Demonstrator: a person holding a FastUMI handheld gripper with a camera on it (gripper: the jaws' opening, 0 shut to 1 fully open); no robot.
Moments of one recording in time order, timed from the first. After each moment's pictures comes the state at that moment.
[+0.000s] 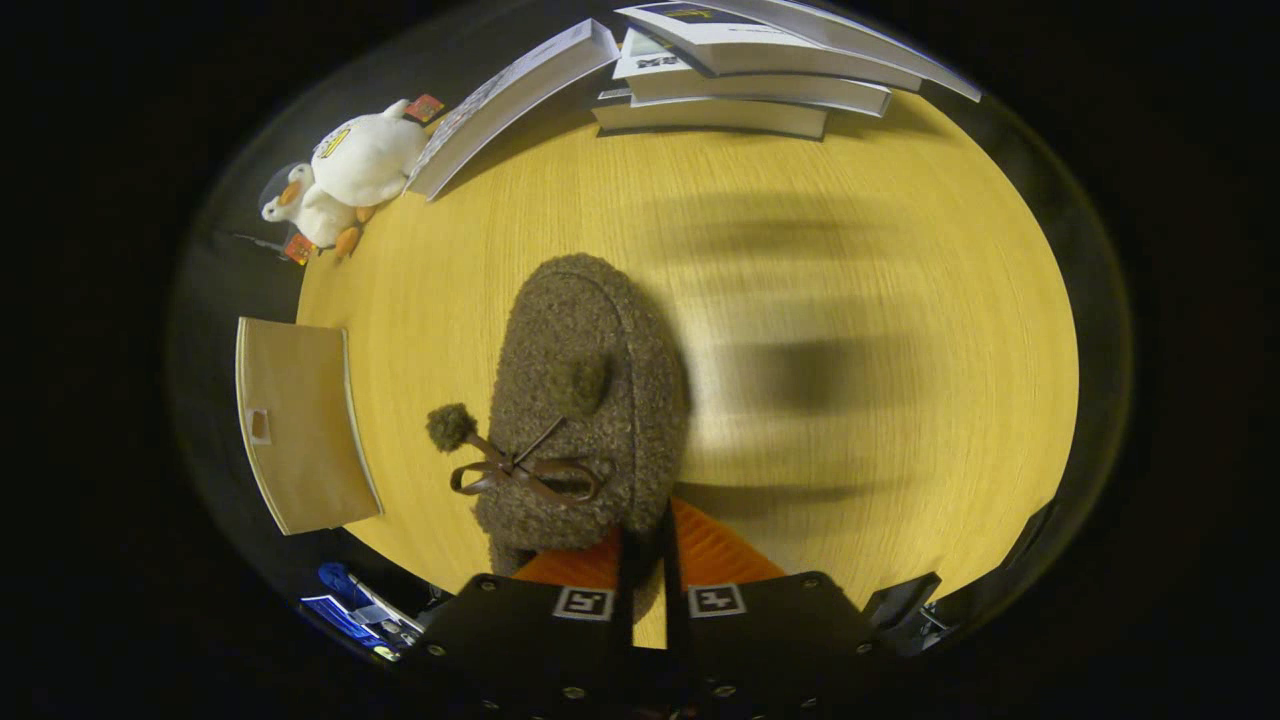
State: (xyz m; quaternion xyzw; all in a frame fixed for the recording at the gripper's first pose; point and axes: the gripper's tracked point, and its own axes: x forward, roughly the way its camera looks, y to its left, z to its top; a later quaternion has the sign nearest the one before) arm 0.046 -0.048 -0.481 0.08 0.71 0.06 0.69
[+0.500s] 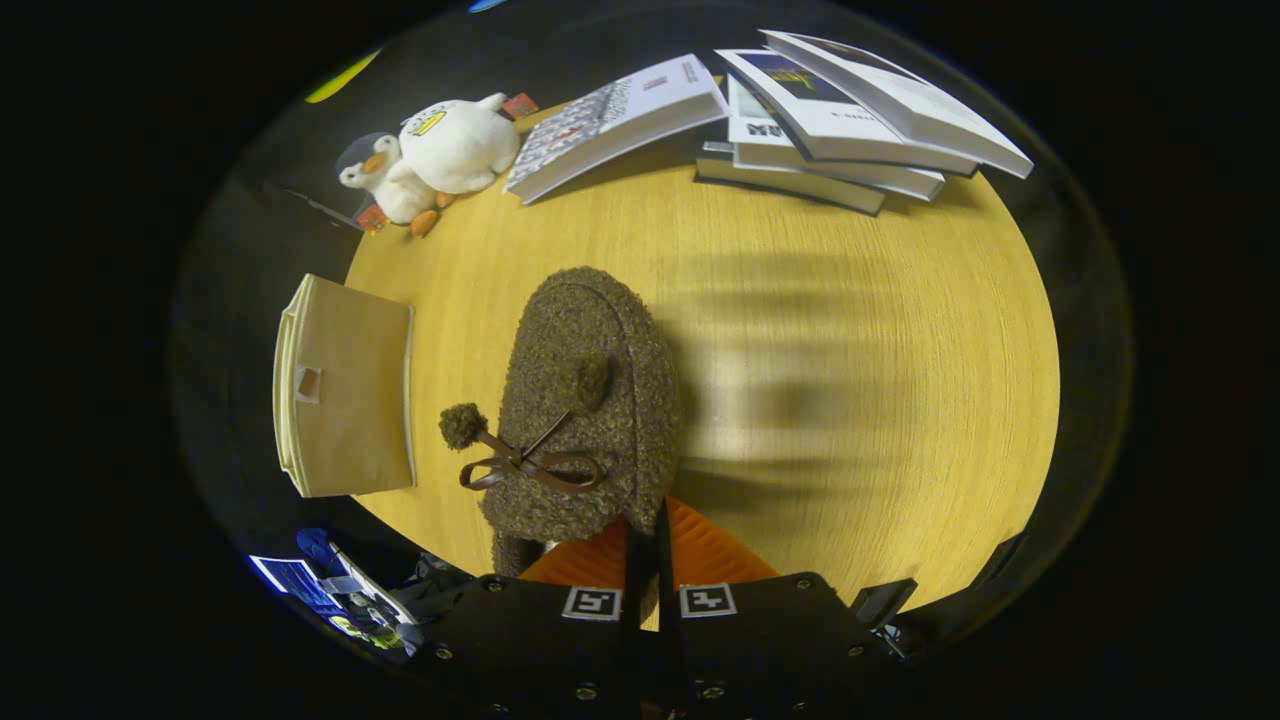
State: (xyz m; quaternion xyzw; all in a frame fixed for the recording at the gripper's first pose) arm 0.052 -0.006 -0.410 0.04 0.68 0.14 0.72
